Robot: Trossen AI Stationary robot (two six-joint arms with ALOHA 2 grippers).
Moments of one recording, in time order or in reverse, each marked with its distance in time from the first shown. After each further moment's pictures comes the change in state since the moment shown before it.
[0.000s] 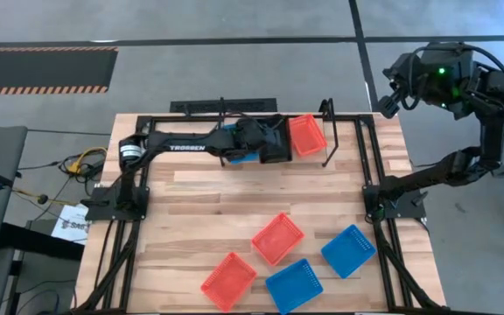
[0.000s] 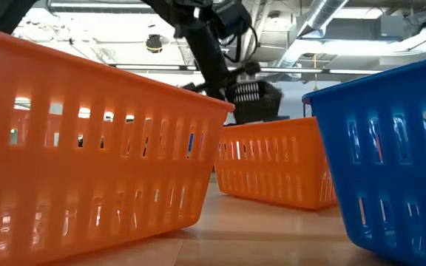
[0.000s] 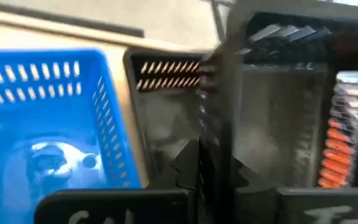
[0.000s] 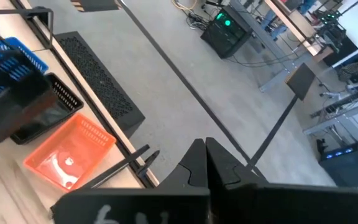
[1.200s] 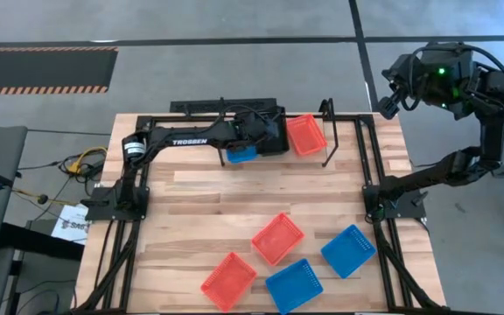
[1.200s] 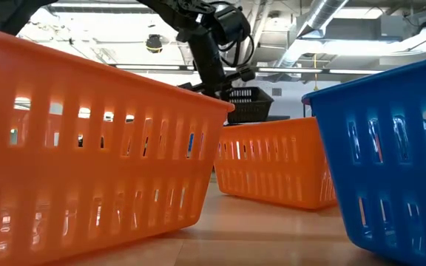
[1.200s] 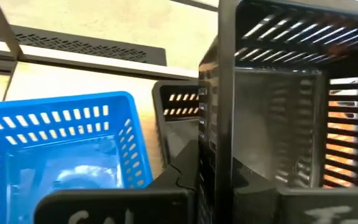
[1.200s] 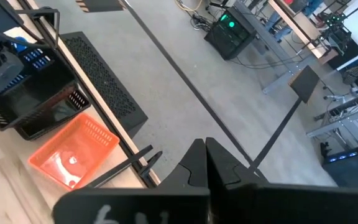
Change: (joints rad) left arm 0.060 0.032 0.071 -0.090 -0.055 0.019; right arm 0.000 0.000 0.000 0.000 -0.017 -0.008
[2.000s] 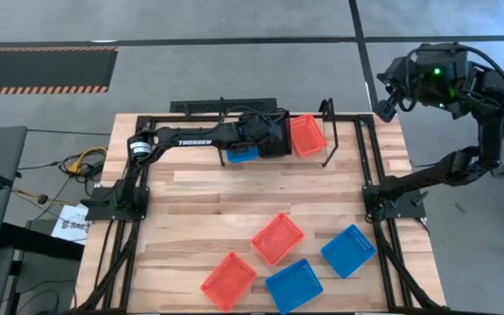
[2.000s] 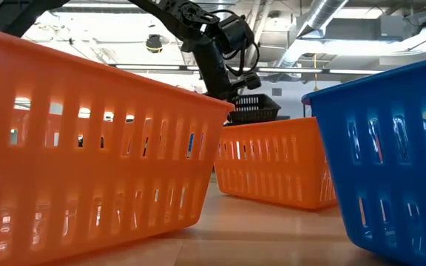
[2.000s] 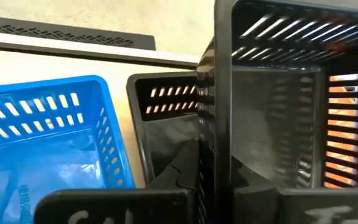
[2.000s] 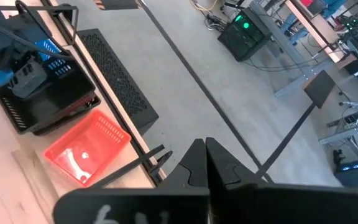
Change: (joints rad) left arm 0.007 0.049 0.000 0.076 0.066 0.064; right arm 0.000 0.003 -0.017 0.000 -0.056 -0.017
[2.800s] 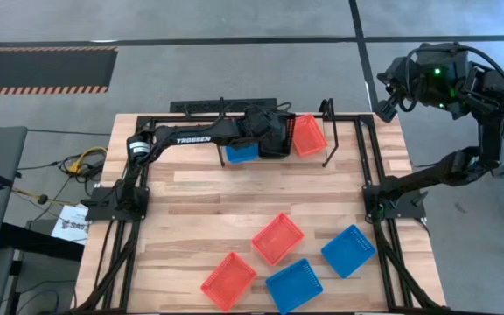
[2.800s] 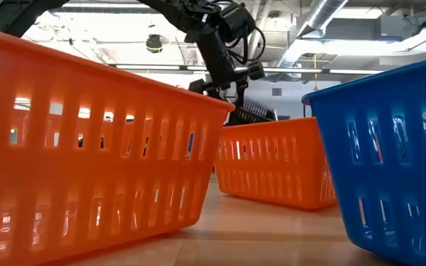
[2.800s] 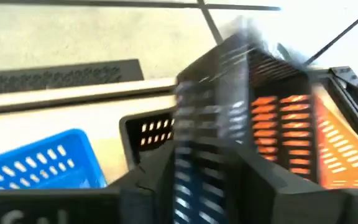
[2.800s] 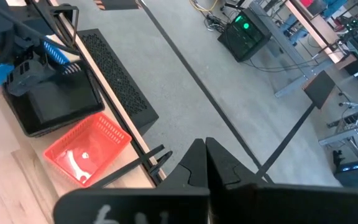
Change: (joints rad) left arm 0.008 -0.003 0.082 -0.007 -0.005 0.226; right arm 0.000 -0.002 0.000 0.000 0.000 -0.001
